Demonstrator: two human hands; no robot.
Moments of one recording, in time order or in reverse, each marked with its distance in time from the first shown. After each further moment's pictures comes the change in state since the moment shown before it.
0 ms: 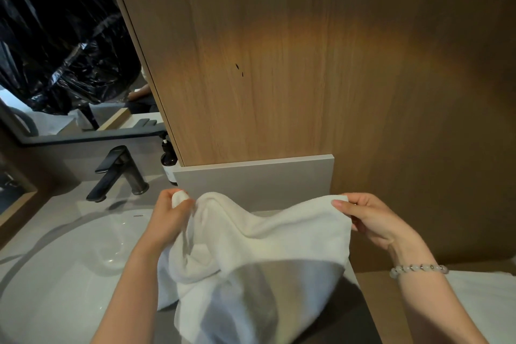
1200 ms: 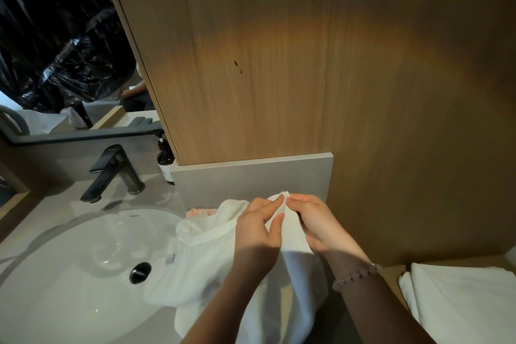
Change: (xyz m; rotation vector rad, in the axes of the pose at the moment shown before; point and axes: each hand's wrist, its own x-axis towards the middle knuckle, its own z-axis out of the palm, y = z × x) left_hand -0.069 0.016 0.112 0.095 -0.060 0.673; right_hand 0.024 0.013 0.091 0.075 0.130 0.090
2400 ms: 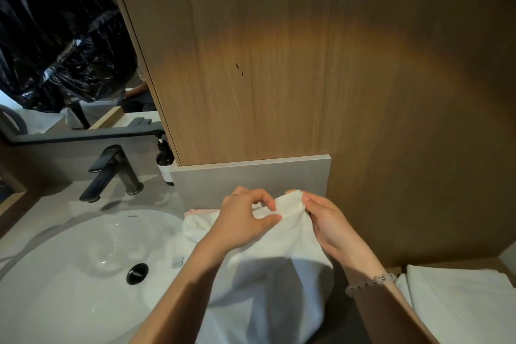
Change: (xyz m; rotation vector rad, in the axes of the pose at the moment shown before) left_hand 0.036 -0.005 -0.036 0.213 -0.421 -0.054; right_hand -0.018 -0.005 -0.012 0.124 -0.031 -0.031
